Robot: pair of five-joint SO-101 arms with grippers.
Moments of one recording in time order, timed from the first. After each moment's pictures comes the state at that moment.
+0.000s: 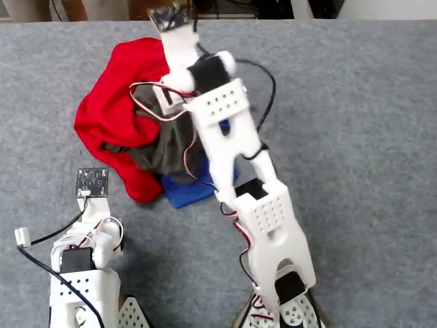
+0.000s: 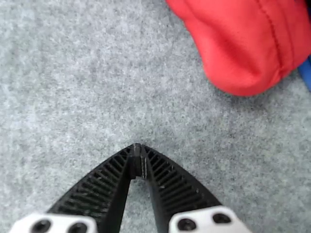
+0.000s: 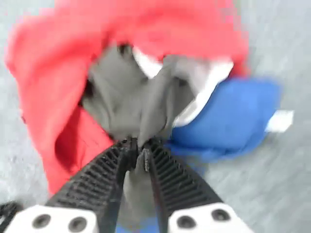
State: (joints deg) left arm -11.3 -86.7 95.9 58.4 -15.0; right arm -31.1 43.0 -81.3 101.3 -8.8
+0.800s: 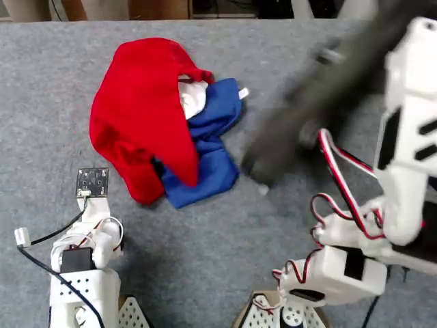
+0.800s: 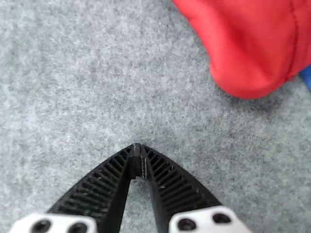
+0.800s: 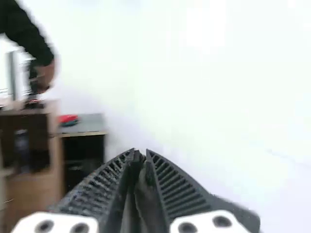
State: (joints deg) left arm -11.3 -86.7 95.9 58.4 -15.0; right arm 17.5 2.0 -92.4 89.6 -7.6
